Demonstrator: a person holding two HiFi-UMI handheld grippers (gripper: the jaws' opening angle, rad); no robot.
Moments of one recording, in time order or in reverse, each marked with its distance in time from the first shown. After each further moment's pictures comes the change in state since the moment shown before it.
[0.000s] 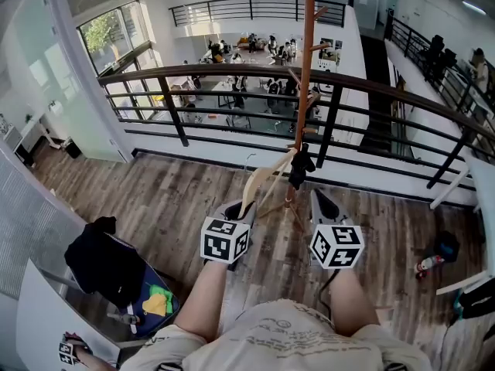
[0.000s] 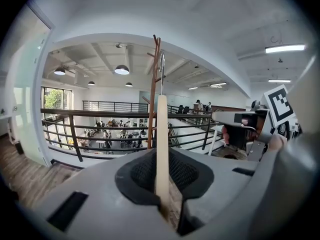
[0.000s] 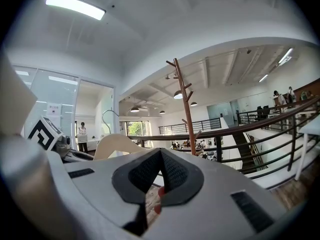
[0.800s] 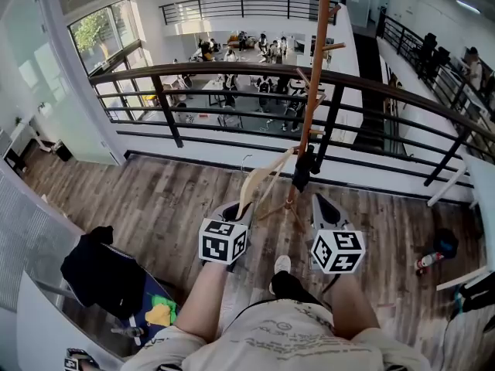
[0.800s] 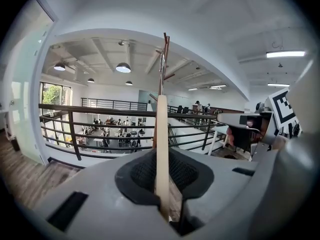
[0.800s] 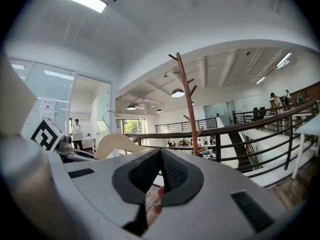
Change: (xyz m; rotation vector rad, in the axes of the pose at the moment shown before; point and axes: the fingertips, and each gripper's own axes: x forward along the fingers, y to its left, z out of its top) left arm 0.016 0.075 -0.013 -0.023 -0.001 -0.028; right arm 0.049 0.032 -0.021 -0.012 0.016 -0.051
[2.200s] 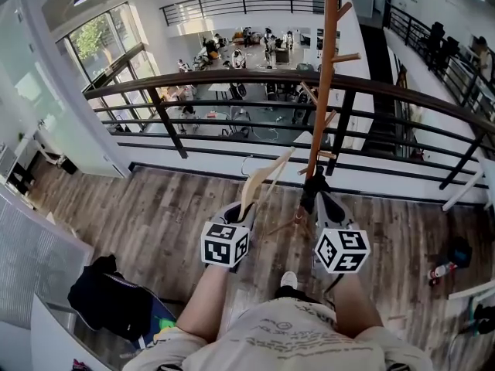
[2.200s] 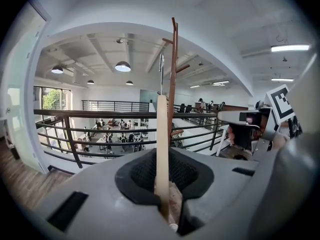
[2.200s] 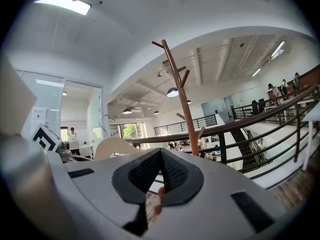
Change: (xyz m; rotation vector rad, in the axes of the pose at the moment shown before) left arm 0.141 0.074 0.070 0.028 0.024 0.029; right arm 0.159 -0.078 0.029 0.090 -0.011 -0.002
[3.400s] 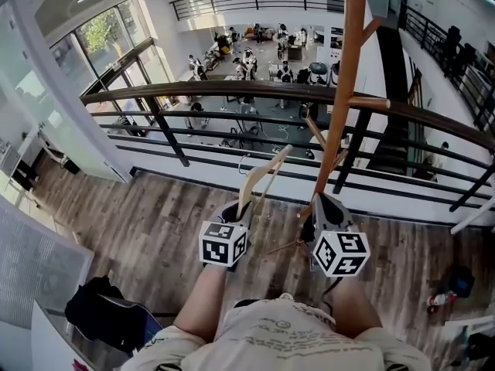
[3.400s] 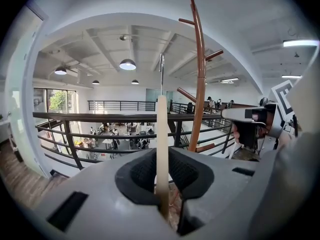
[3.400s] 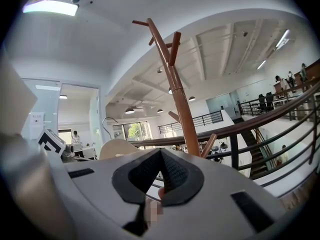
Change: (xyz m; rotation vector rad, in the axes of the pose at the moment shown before) left arm 0.143 0.071 0.070 -0.006 0.006 0.080; right arm 0.159 -0.068 0.038 0.021 0.015 0.073
